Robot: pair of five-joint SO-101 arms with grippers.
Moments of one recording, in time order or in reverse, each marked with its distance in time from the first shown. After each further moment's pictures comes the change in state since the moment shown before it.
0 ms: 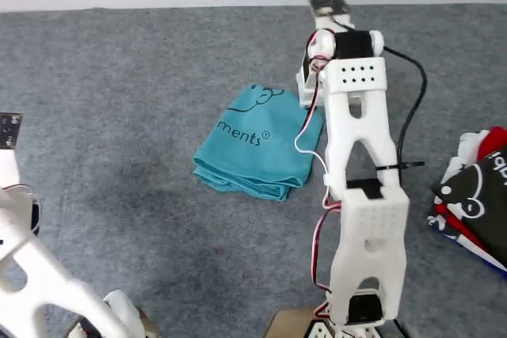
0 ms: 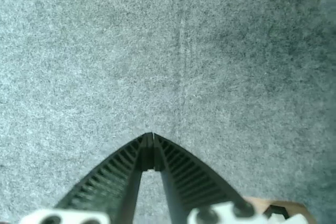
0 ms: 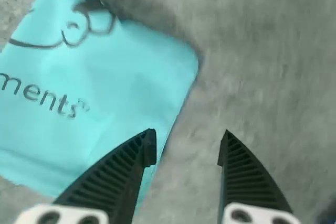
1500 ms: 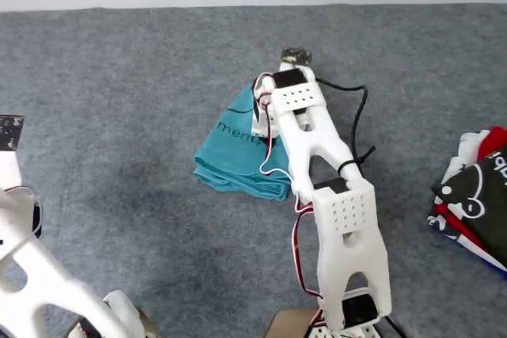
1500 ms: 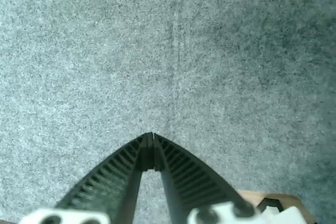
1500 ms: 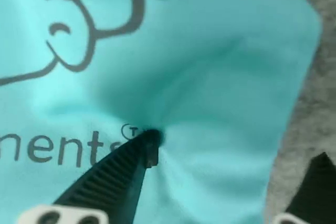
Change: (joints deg) left arm 0.0 0.0 0.2 1.1 0.0; right arm -10.5 14.0 11.7 -17.8 -22.9
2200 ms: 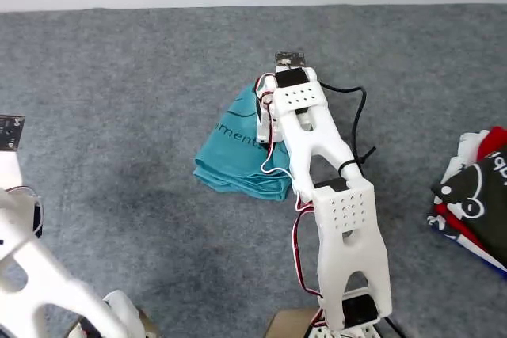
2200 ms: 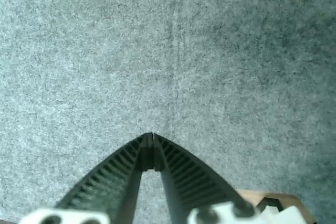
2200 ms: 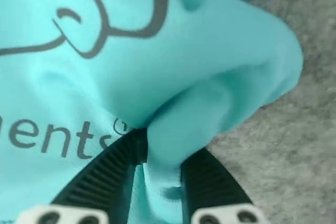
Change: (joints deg) left arm 0.0 0.0 0.3 0.0 0.0; right arm 0.5 1.6 -2.0 5.6 9.6
